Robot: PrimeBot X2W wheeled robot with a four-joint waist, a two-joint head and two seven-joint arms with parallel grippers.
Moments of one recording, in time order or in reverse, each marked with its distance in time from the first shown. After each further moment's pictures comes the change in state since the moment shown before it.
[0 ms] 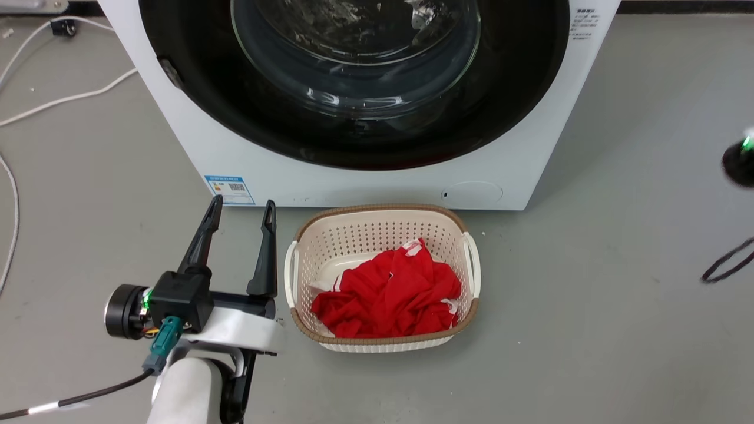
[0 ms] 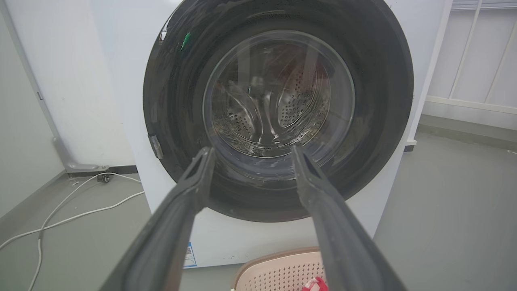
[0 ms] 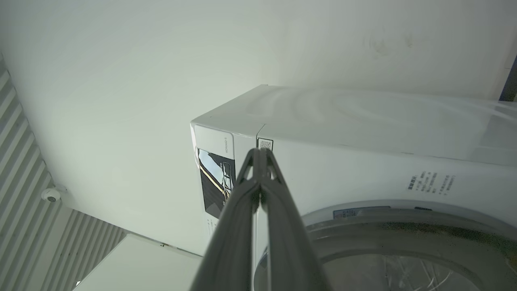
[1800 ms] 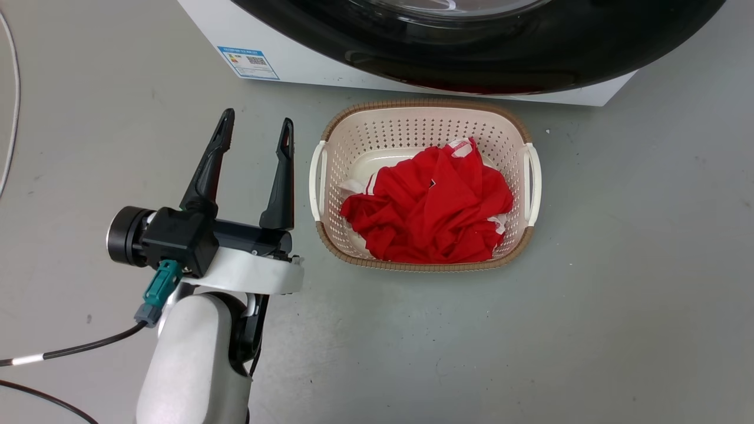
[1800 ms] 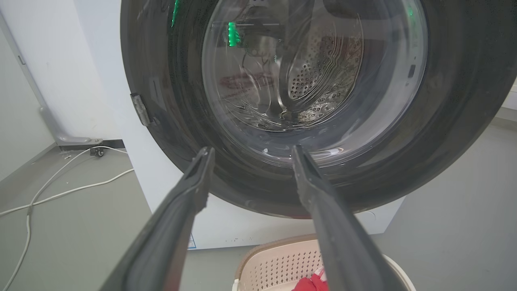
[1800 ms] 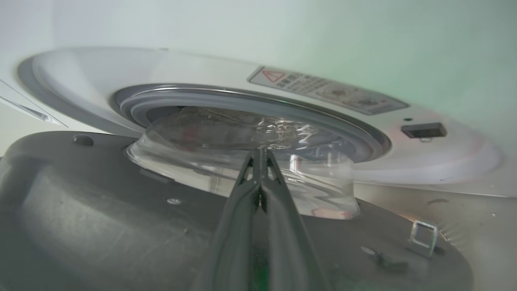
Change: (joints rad) left arm -0.177 -0.006 -0.045 -0.040 -0.032 -0.016 0.000; right arm -0.901 -0.048 0.578 0.718 -0.358 0.000 0.735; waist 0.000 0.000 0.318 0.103
